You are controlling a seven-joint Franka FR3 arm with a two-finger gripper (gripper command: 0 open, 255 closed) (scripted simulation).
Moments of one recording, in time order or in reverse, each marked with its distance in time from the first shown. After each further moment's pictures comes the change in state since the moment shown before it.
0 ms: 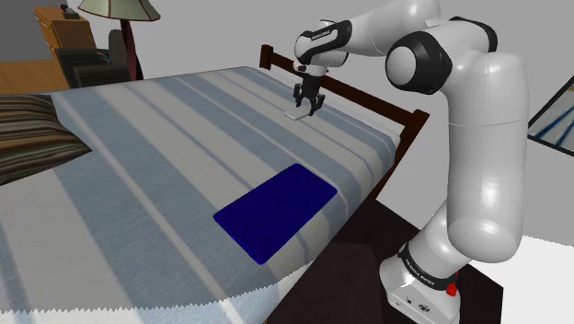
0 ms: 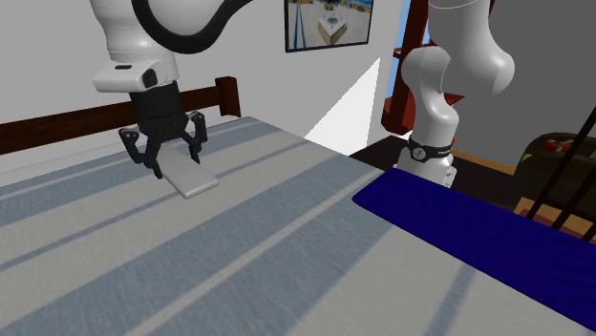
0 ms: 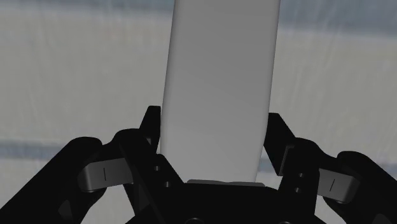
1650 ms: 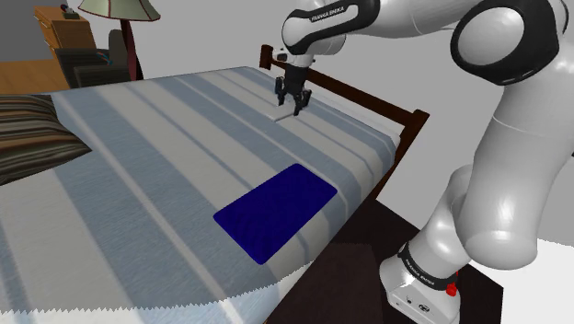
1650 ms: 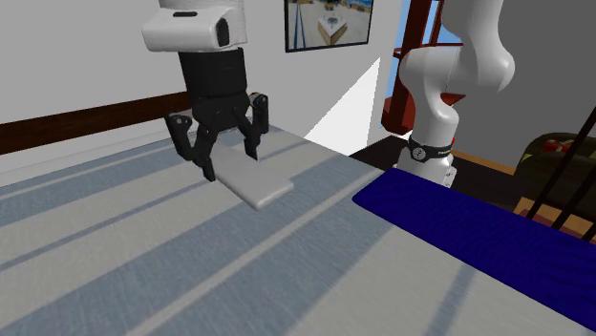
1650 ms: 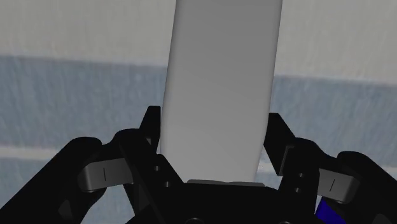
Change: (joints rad) arm 0.280 -0.322 0.015 -0.287 -0.157 0.008 0.310
